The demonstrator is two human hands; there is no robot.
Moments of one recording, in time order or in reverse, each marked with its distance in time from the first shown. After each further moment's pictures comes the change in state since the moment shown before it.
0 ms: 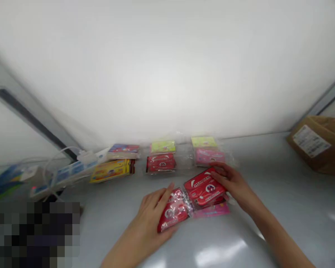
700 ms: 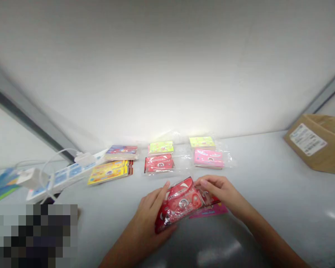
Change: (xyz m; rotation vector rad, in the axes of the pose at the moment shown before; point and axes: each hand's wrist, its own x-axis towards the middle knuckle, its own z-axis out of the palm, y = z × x) left_hand 0.001 -0.002 0.001 -0.033 0.037 -0.027; right_hand -0.011 -0.001 0.017 0.001 -0.298 -0.041
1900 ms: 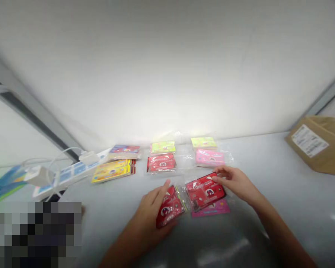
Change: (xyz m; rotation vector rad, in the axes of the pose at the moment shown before) left_hand 0.000 -0.005 -0.003 0.012 -0.019 -0.002; right_hand 0.010 0.016 -0.050 -0.488 0.284 -0.033
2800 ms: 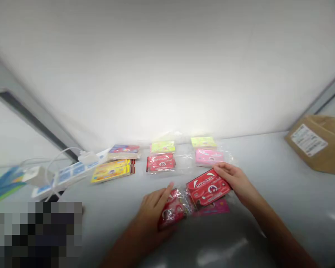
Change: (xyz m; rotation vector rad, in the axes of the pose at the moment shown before) left_hand -0.001 0.003 0.003 0.008 -0.035 0.023; right_hand -0.006 -0.018 0.009 0.610 0.043 0.203
